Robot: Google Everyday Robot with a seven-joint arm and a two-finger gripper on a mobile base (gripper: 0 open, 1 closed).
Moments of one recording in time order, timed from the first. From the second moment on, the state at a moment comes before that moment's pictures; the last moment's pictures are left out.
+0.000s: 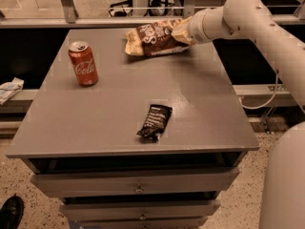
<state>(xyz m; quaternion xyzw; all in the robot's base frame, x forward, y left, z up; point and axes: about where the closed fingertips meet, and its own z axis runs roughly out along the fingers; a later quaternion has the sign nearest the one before) 0.813 -0.121 0.900 -0.50 0.70 0.02 0.52</state>
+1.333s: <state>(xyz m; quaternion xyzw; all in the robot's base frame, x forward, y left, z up) 0.697 -0.107 0.960 -0.49 0.68 0.09 0.53</state>
